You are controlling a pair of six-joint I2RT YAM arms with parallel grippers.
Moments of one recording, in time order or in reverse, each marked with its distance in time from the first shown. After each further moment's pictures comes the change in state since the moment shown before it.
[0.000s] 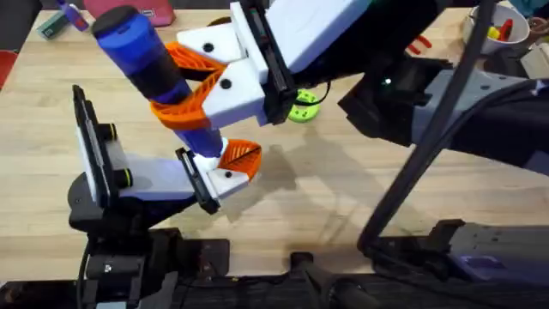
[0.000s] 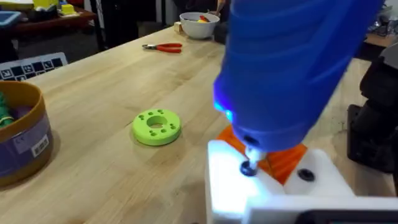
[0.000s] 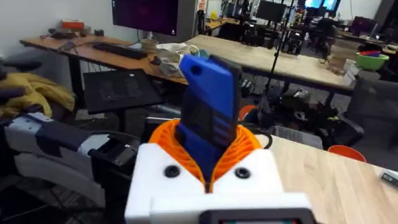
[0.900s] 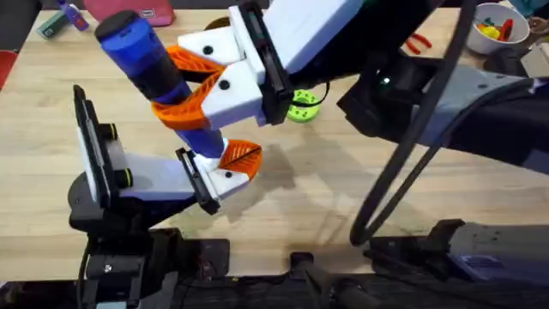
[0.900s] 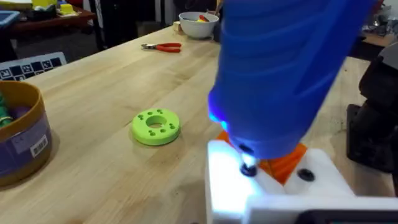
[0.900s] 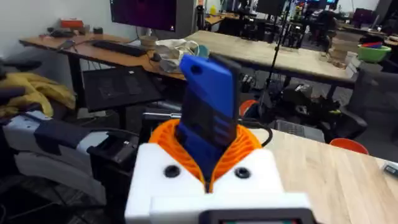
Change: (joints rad) left arm 0.000 0.000 0.000 0.000 0.002 0.000; right arm -0.001 0.006 0.004 -0.038 0.003 -0.014
